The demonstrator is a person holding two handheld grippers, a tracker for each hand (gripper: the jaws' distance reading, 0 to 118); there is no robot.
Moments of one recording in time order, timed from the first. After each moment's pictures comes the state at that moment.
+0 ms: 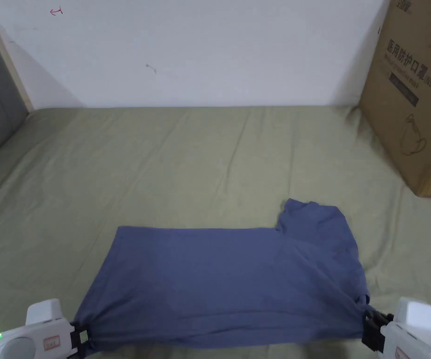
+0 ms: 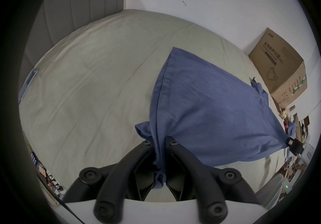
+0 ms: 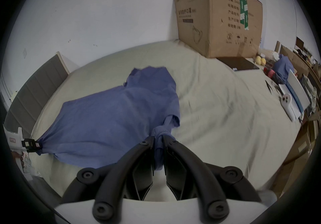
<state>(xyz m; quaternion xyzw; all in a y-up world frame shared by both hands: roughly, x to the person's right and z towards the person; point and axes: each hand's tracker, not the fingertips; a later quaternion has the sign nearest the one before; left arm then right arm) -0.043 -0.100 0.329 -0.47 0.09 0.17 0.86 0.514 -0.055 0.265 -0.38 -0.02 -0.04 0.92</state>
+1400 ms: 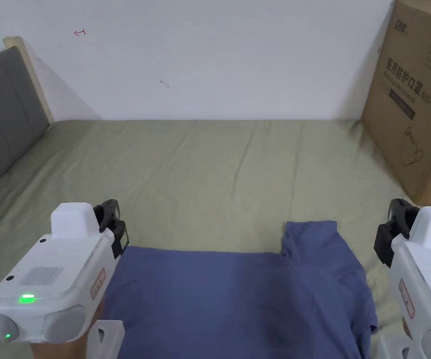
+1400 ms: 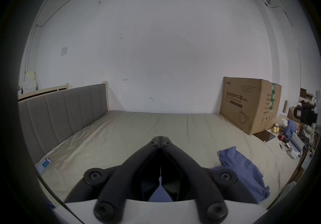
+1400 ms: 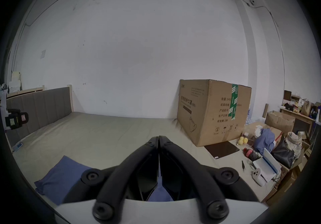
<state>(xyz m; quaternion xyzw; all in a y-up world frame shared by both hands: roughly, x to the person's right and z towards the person) 0.066 0.083 0.354 -0.09 0.06 0.02 0.99 0.468 0.106 0.349 -0.07 -0.03 0.04 1.00</state>
